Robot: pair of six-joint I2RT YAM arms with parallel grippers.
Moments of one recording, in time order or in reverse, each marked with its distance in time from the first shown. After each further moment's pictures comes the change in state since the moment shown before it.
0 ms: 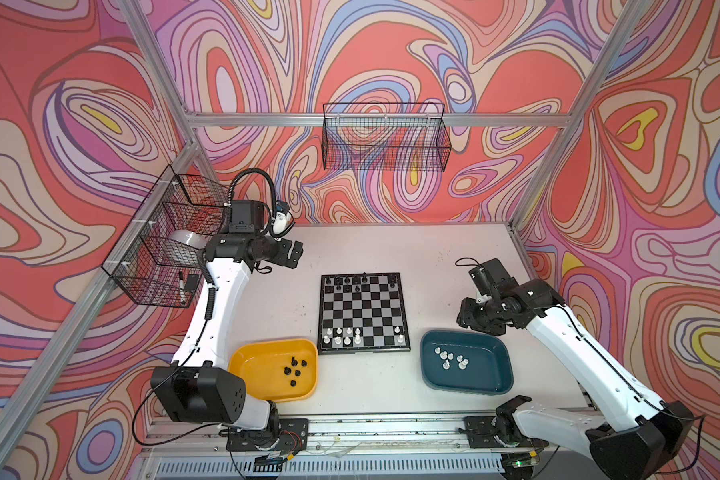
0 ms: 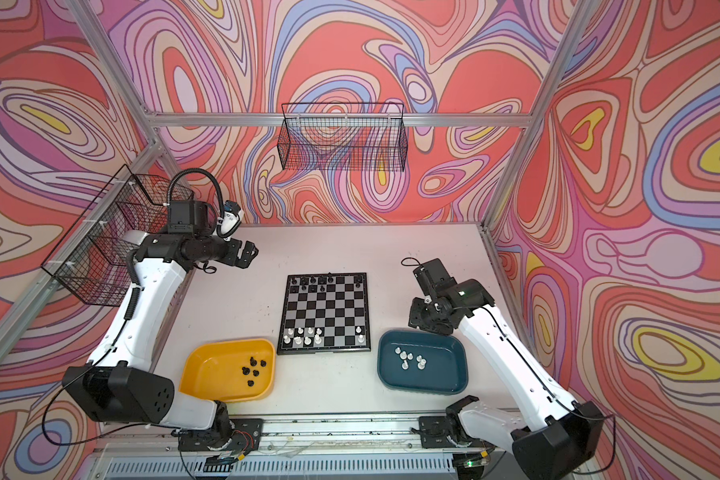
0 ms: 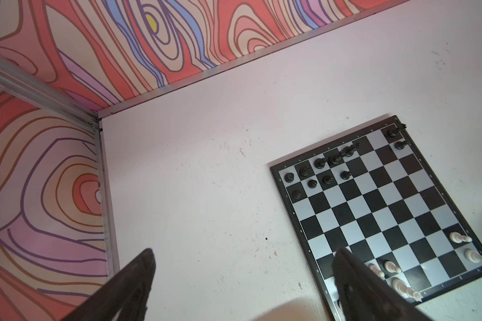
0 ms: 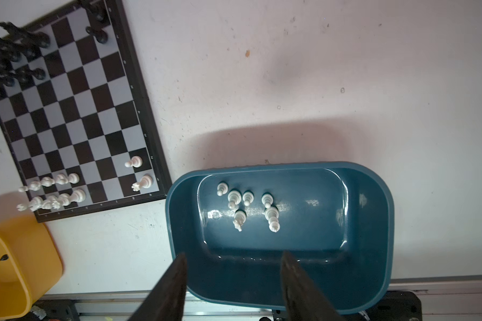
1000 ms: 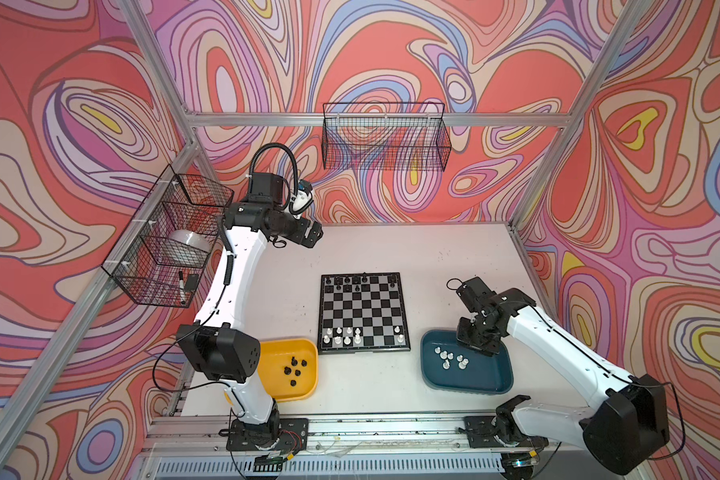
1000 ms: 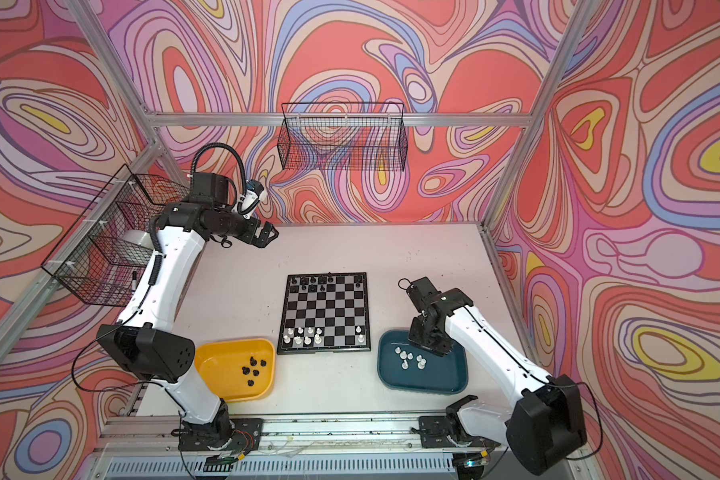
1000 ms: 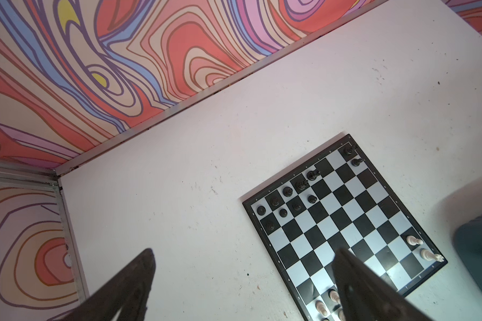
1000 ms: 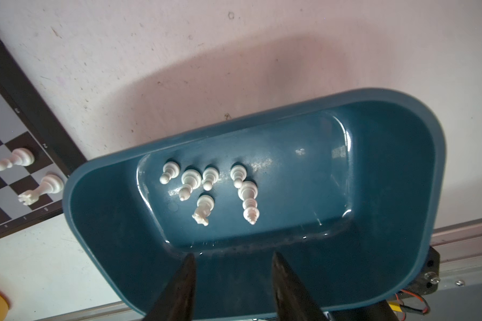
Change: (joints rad) left arm -0.075 0.275 0.377 -0.143 0.088 0.025; right arm 0.000 0.067 -0.204 0.042 -0.022 0.124
